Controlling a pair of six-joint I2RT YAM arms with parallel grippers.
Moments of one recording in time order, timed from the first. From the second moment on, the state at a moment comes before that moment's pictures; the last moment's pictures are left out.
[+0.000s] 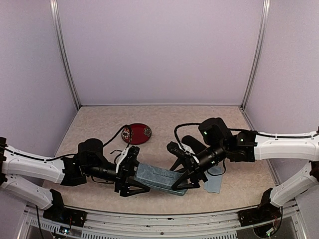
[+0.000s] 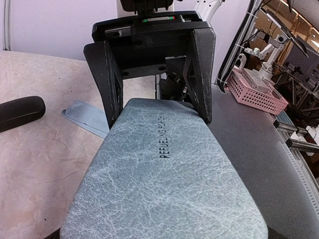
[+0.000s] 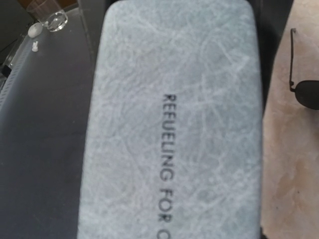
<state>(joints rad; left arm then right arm) -1.02 1.22 0.46 0.52 0.62 -0.13 1.00 1.34 0.90 -0.23 -0.75 -0.11</state>
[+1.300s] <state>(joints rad) -1.00 1.20 0.46 0.51 0.60 -0.20 1.02 1.41 0.91 -0.13 -0.67 -0.03</state>
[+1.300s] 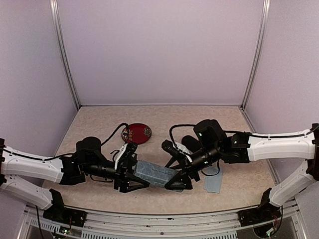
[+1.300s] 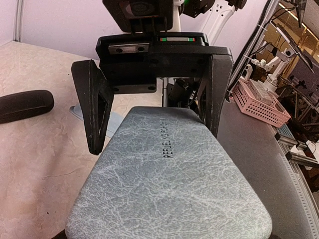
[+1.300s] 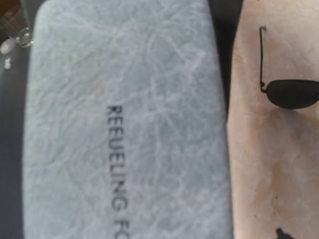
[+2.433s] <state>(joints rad) -1.02 1.21 0.47 0.37 0.59 0.03 0.93 1.51 0.82 0.18 -0.99 0.32</state>
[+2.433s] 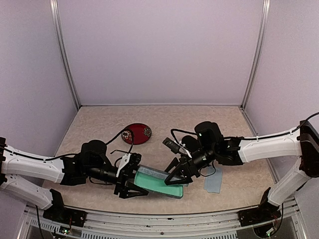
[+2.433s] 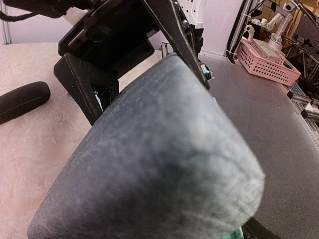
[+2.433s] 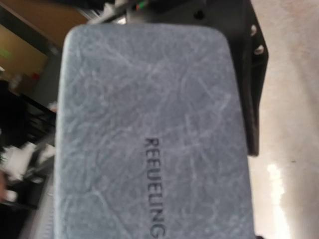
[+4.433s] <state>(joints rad) -1.03 1.29 0.44 0.39 0.54 0.03 1.04 1.38 1.00 -0.36 -0.41 -0.01</state>
